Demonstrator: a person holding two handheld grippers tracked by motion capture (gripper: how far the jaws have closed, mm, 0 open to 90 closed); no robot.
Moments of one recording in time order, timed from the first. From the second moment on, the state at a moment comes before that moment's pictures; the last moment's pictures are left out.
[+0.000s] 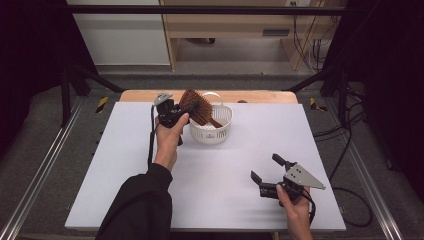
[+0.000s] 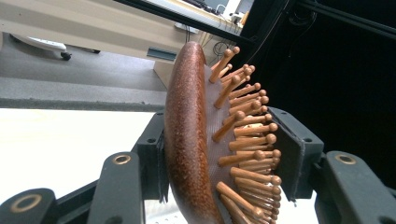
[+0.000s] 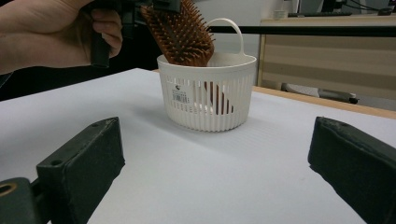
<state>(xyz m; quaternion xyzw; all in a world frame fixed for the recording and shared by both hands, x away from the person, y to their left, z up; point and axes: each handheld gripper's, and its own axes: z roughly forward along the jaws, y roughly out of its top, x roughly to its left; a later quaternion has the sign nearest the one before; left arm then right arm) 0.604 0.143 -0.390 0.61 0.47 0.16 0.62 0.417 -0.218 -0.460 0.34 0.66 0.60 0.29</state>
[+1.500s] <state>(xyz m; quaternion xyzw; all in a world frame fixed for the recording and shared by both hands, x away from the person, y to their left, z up) 0.610 0.161 -0.404 0.60 0.49 0.16 0.61 0.418 -0.216 -0.461 0.34 0.67 0.60 0.28</state>
